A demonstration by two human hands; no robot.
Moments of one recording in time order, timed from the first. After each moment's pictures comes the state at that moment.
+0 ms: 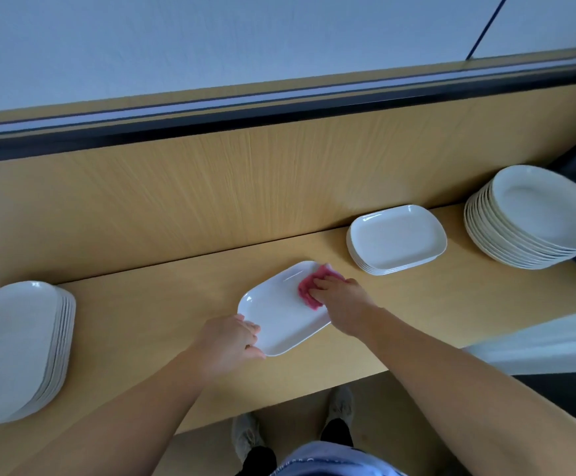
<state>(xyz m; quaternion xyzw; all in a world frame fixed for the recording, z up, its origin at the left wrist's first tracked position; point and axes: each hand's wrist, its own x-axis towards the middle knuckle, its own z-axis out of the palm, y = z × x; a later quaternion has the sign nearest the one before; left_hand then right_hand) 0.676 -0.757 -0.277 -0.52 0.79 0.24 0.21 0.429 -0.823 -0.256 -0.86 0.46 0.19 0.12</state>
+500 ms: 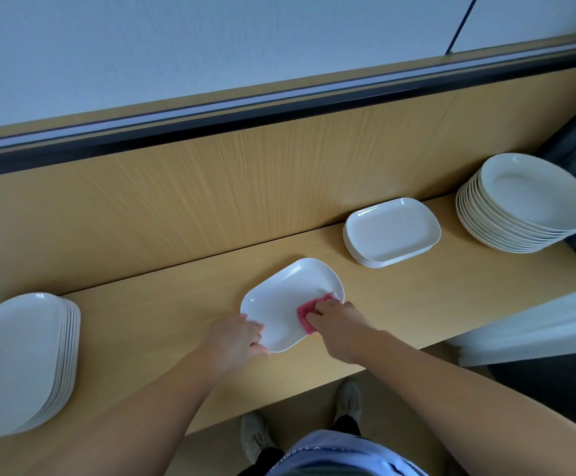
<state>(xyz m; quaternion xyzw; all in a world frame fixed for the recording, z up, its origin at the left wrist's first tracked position) 0.672 -0.759 -0.272 -0.53 0.78 0.26 0.21 0.438 -0.771 -0.249 -0.86 0.45 0.21 0.15</state>
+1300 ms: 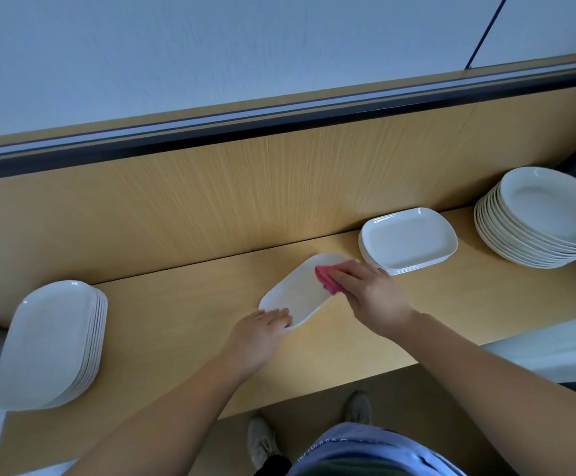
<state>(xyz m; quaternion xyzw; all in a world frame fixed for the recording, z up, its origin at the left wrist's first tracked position) 0.662 -0.738 -0.272 -0.53 0.83 0.16 -0.06 0.411 -0.801 -0.222 -0.87 0.43 -0.21 0.08</state>
